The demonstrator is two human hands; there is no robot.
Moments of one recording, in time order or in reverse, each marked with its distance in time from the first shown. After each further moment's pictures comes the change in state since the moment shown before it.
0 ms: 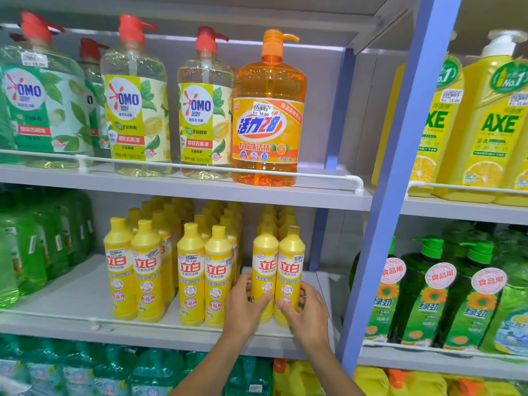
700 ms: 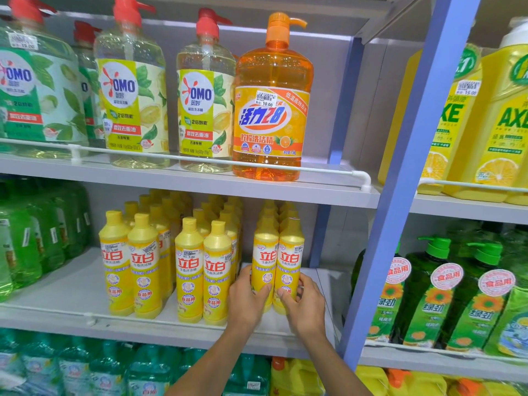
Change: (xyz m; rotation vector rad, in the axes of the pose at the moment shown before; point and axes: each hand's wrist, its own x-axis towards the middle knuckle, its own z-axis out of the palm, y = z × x) left_hand 0.017 -0.008 0.017 0.127 0.065 0.001; right_hand 0.022 0.008 0.014 -0.011 0.019 -0.015
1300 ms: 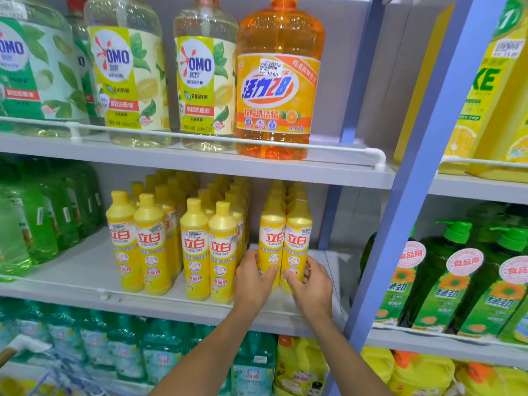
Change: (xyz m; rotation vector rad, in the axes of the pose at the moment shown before) left_hand 0.001 0.000 0.001 0.052 0.015 -0.066; right_hand 0.000 -0.004 -0.004 -0.007 -0.001 0.028
